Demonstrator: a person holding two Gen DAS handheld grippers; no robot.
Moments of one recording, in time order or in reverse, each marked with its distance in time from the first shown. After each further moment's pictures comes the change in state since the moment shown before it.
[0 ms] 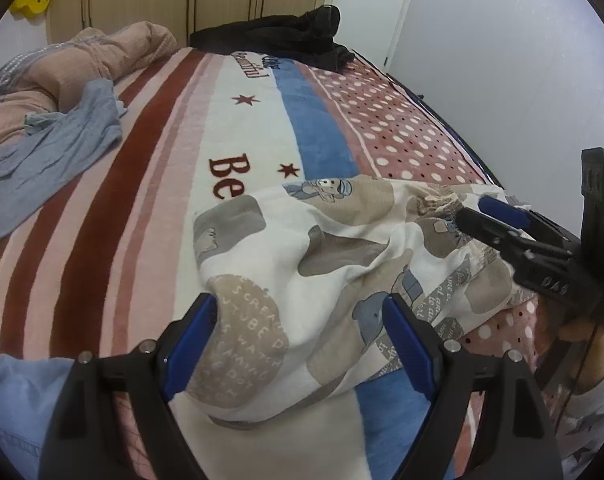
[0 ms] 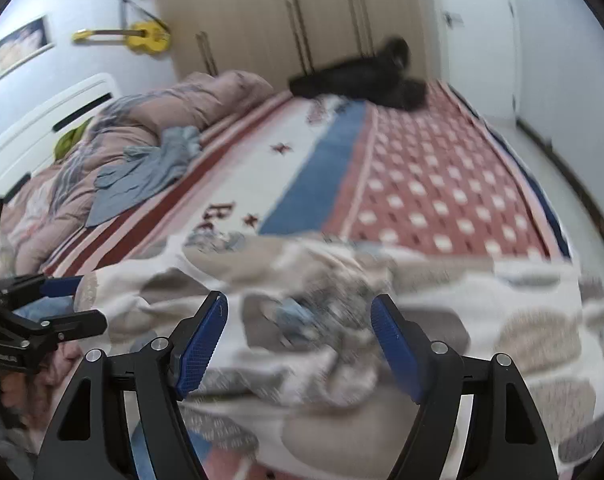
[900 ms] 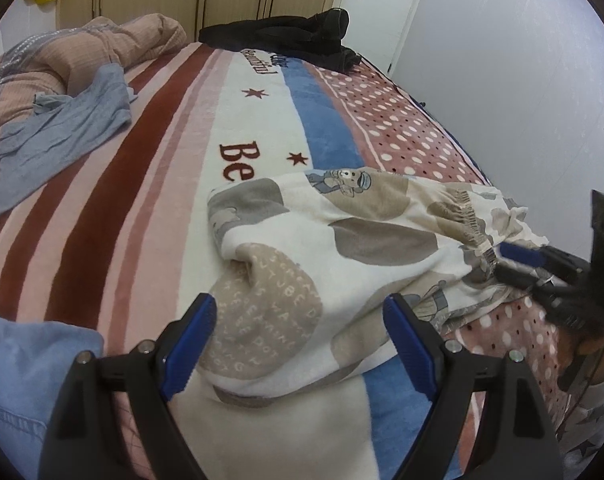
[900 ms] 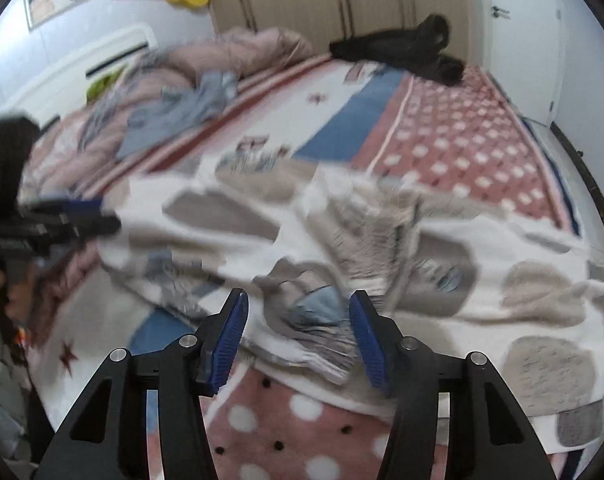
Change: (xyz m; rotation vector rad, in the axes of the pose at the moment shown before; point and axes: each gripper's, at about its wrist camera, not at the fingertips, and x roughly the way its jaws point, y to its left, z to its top) left arm -0.004 0.013 -0.021 -0.046 -0.014 -0.025; right arm -0.032 -0.013 -0.046 -0.080 0.146 0.090
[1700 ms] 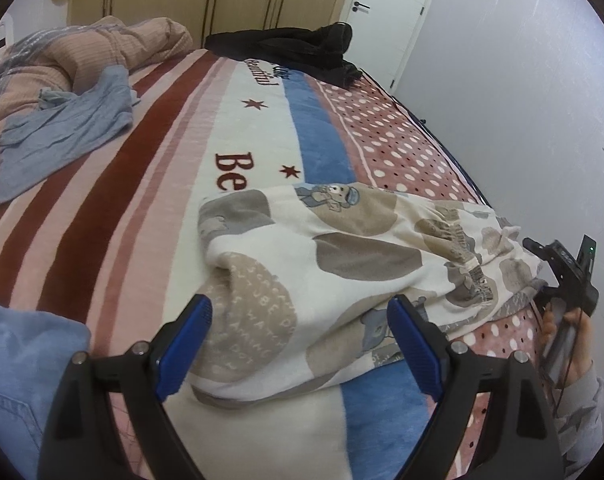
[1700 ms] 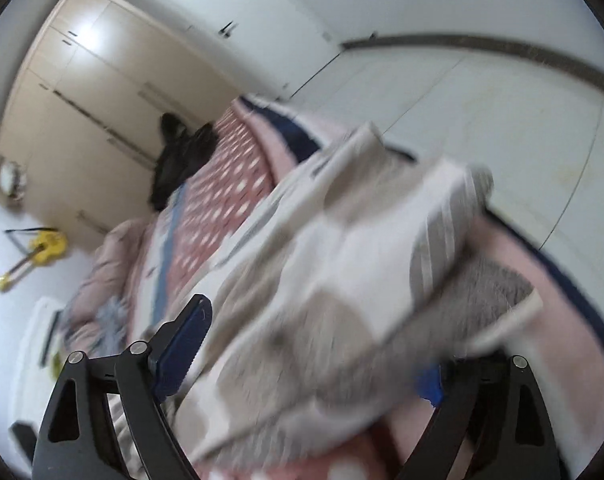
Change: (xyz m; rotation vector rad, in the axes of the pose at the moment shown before) left arm -0.006 -0.006 0.000 -0.054 -0.047 -0.013; right arm -0.054 -0.203 -0.089 0.924 -0.311 -0.162
